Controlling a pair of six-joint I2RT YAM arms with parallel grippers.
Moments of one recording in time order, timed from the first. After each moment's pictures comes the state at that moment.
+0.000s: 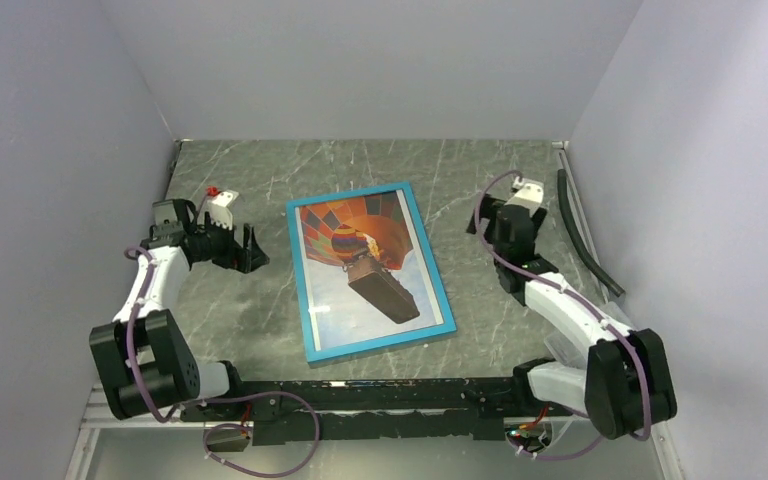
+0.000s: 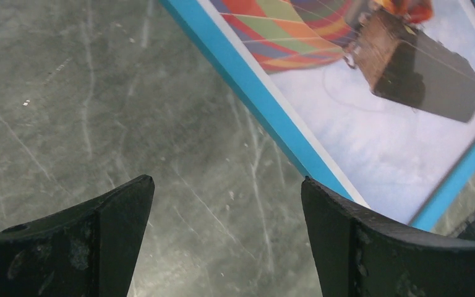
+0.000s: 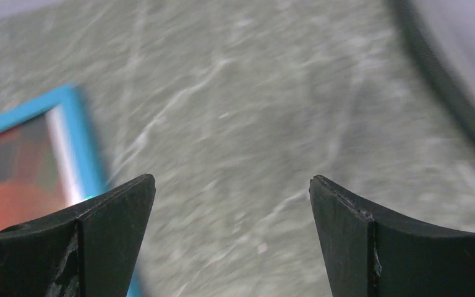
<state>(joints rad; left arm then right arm) 0.28 1.29 0.86 -0.59 0.75 0.47 0.30 1.19 0.61 0.18 0.38 0.32</state>
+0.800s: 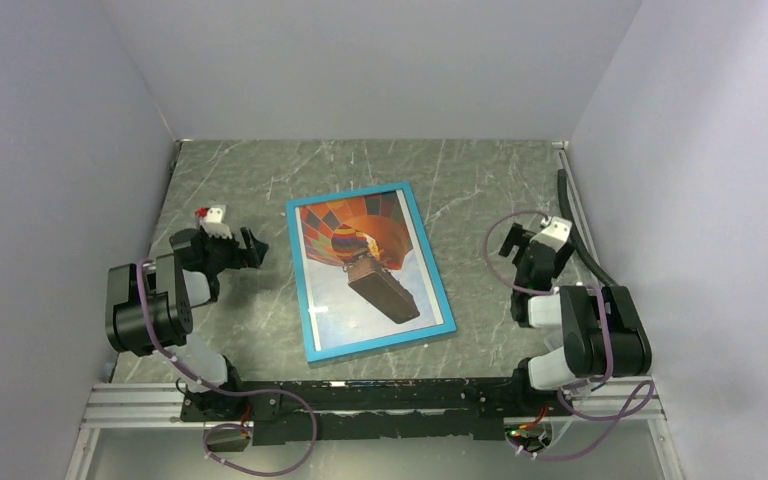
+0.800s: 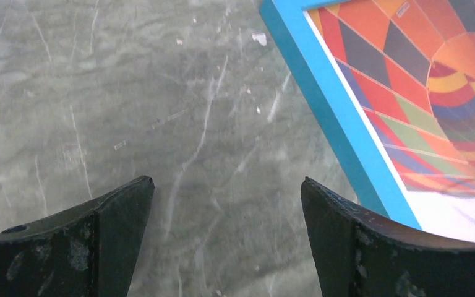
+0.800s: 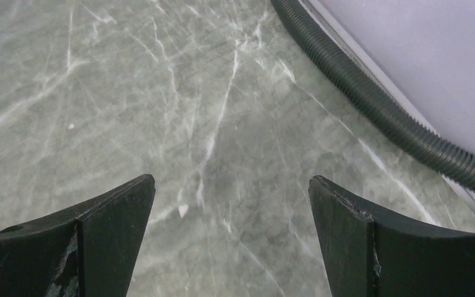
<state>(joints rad) 0.29 1.64 0.50 0.65 0.61 0.01 -0.02 1.44 0.30 0.85 0.39 0.15</state>
